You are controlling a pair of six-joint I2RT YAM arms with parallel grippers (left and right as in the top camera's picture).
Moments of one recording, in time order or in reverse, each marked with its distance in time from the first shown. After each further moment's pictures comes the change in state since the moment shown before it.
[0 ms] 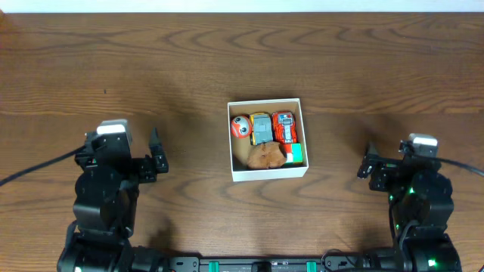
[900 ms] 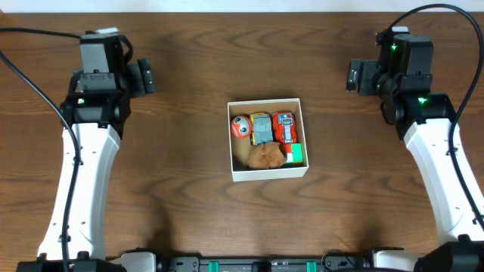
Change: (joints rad) left arm 0.193 0.887 0.556 -0.113 0.000 0.000; right arm 0.000 1.011 0.718 0.011 -0.051 -0.086
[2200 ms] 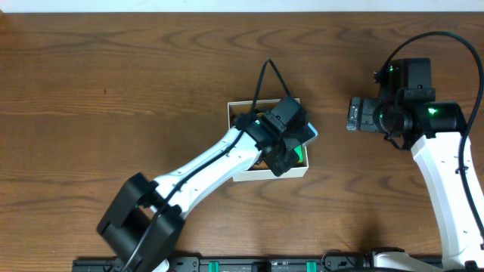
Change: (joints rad) left arm -0.818 0.351 0.003 -0.093 0.463 0.240; right arm 0.000 -0.086 -0.001 -0.457 -0.069 0.105
